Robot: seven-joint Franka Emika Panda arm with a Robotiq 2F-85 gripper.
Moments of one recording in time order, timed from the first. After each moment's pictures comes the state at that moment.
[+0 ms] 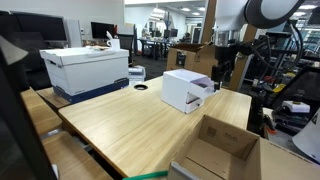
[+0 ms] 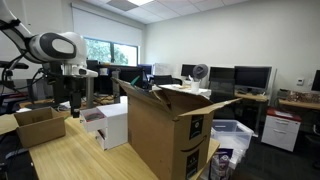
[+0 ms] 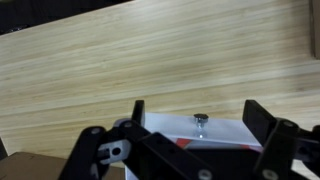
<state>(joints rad) 0.02 -0.27 0.08 -2.69 -0.16 2.26 0.49</state>
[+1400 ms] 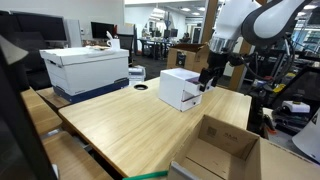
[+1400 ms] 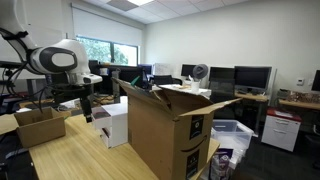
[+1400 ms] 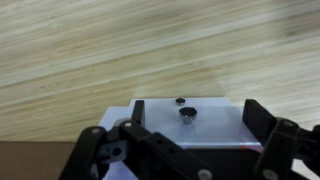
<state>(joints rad) -0.04 -0.17 0.08 -2.74 -0.13 2.65 0.49</state>
